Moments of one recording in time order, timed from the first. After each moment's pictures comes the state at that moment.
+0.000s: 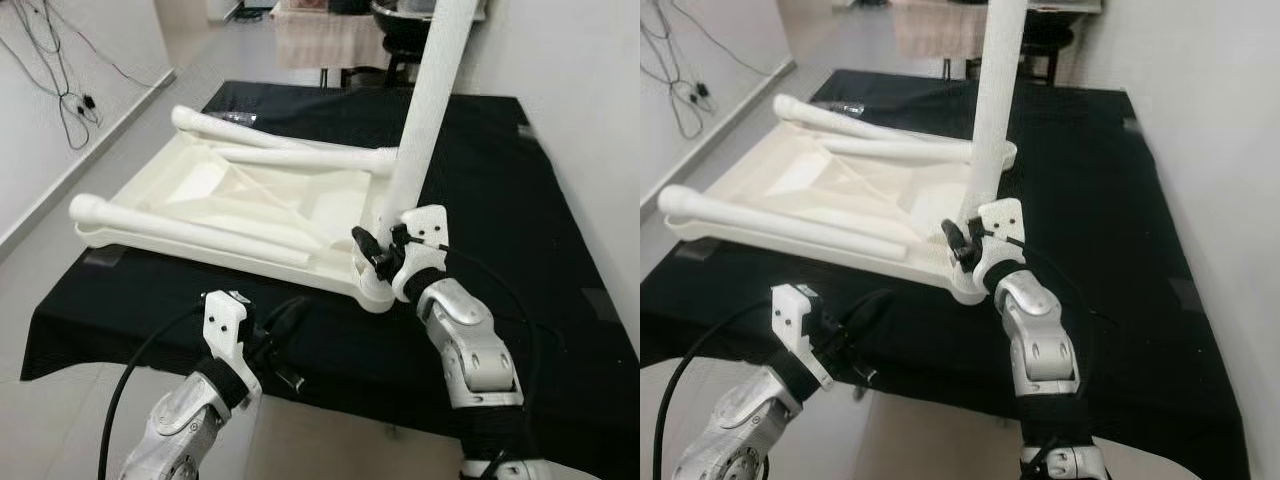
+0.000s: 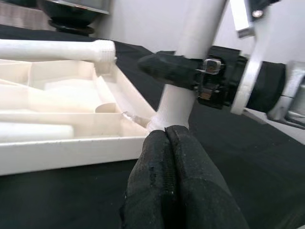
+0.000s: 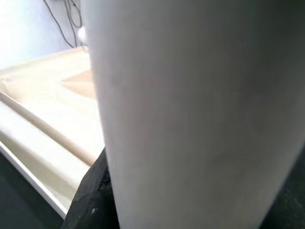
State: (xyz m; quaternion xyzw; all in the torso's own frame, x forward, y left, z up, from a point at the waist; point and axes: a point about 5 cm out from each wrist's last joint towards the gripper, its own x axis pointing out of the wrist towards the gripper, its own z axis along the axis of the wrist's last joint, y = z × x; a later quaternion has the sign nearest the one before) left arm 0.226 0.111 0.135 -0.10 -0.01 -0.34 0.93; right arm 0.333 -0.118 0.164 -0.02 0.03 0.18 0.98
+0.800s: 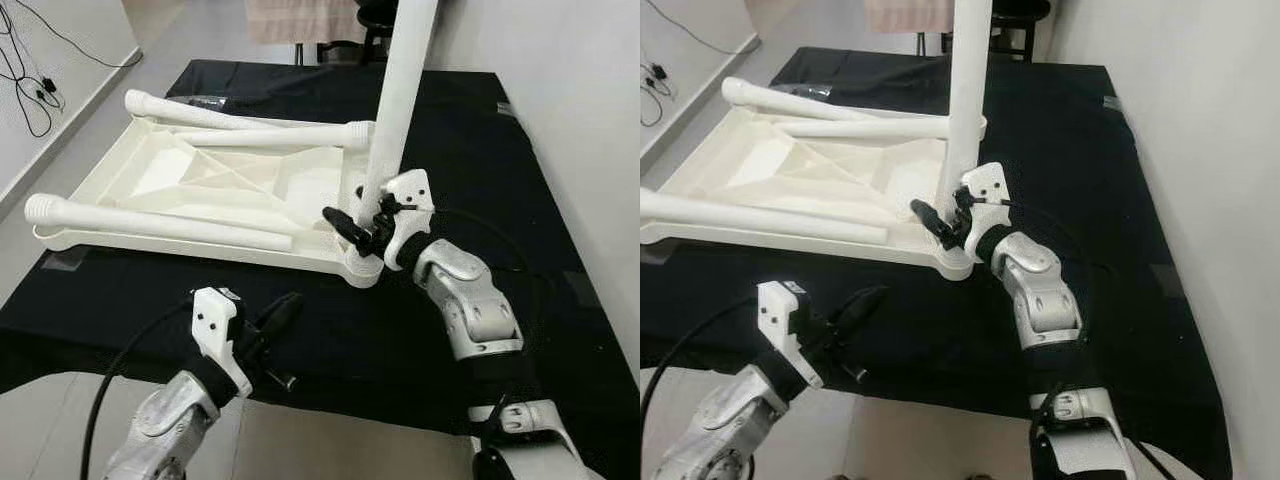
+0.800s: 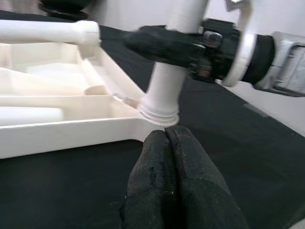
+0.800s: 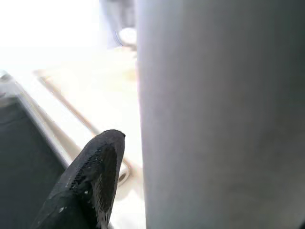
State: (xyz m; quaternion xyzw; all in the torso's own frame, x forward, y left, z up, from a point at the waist) left arm 0.221 0.120 0.144 -0.10 -0.02 -0.33 0.94; right arm 0.349 -0.125 0.200 -0.06 -0.02 0.35 0.94
